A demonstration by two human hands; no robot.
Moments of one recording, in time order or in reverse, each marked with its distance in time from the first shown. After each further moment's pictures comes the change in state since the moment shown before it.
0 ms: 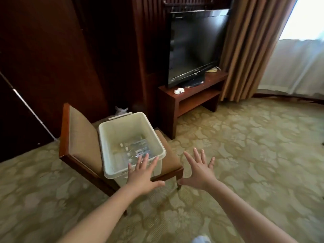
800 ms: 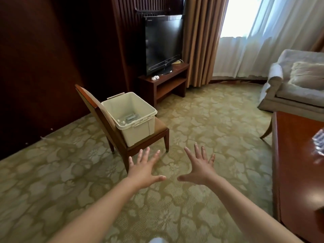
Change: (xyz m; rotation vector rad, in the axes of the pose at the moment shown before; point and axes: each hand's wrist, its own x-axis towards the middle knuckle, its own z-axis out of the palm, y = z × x) left_hand -0.397 -0.073 0.107 0.029 0.012 0.265; right_hand -0.428 -0.160 0.138 0.084 0.078 0.238
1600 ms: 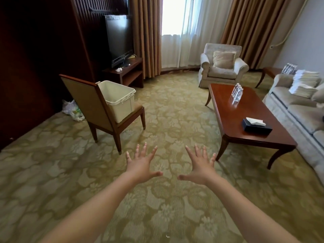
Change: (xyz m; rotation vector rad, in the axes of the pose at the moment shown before) left_hand -0.393 -0.169 0.066 0.176 -0.048 0.345; right_hand -0.430 -0.264 0.184 0.079 0.123 0.423
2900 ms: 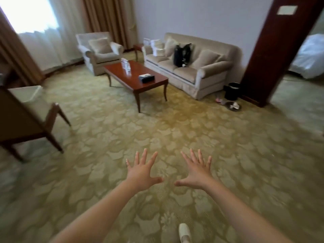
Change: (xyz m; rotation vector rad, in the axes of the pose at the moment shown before) left_hand -0.579 -0.154 0.146 0.214 -0.198 0.770; right_hand -0.673 -0.290 0.284 0.184 0.110 0.731
